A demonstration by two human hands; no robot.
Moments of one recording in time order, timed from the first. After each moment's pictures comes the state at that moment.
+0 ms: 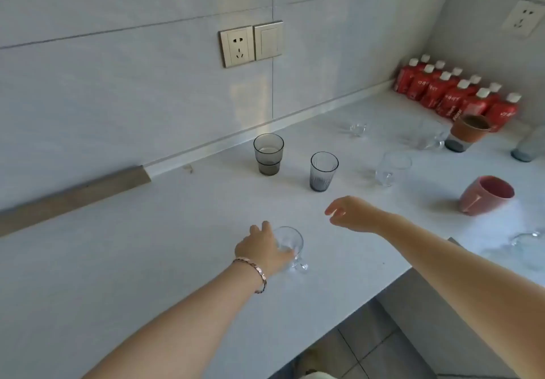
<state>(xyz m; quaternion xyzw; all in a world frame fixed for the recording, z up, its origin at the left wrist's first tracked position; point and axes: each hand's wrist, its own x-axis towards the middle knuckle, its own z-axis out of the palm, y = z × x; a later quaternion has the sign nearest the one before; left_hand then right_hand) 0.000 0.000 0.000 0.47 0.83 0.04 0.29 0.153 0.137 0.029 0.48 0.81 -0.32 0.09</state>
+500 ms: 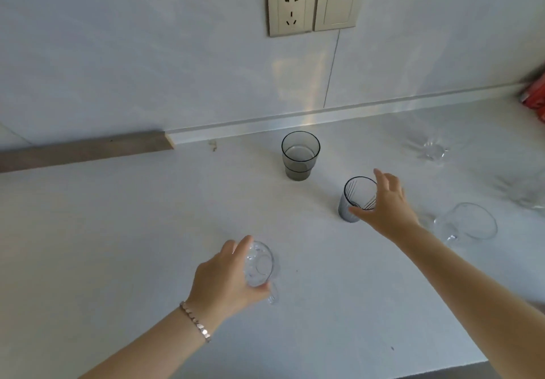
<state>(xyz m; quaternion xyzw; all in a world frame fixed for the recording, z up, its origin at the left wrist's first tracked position) -0.007 0.024 -0.003 0.38 0.90 0.09 0.19 0.119 0.293 -0.011 0.47 0.84 -0.27 0.01</state>
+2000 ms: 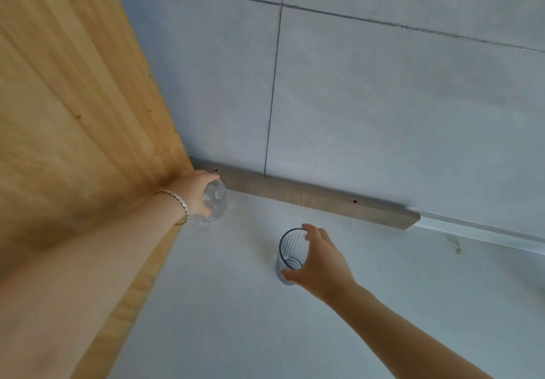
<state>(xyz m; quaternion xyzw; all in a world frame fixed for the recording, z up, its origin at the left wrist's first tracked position) -0.593 -0.310 -0.028 0.26 0.94 0.09 0.21 -0.384 -0.132 -0.022 0.23 0.92 -0.30 0.13</state>
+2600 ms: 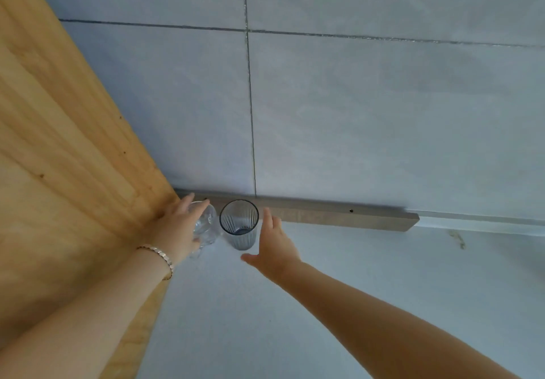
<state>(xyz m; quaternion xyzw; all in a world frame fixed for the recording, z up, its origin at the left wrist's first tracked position) -0.590 -0.318 -0.035 0.27 0.95 0.05 0.15 -0.479 -0.163 -0.048 0.19 0.91 -0.34 0.12</state>
